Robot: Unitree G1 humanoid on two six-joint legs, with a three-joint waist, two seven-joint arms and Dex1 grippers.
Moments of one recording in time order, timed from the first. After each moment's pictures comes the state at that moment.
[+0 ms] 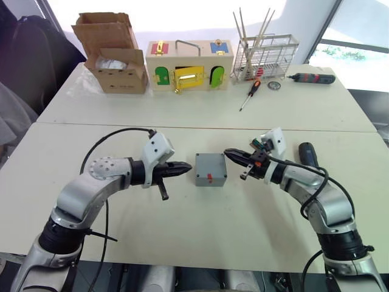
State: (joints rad) left arm -0.40 0.63 -0.15 -0.44 -0.49 0.80 -0.80; right arm -0.29 -0.52 0.04 -0.27 0.39 0.55 0.67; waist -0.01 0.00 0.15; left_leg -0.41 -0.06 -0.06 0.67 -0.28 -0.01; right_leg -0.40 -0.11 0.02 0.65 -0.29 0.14
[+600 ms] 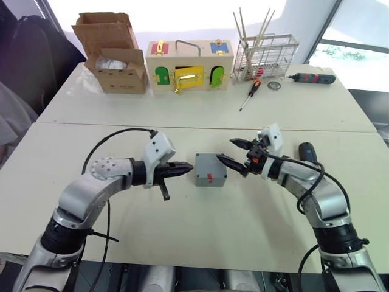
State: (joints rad) left arm -0.40 0.61 -0.15 -0.43 -0.49 0.80 -0.80; right arm -0.34 -0.52 0.05 -0.23 0.36 0.54 0.67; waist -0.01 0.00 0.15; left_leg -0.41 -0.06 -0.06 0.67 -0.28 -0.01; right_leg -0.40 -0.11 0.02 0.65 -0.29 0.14
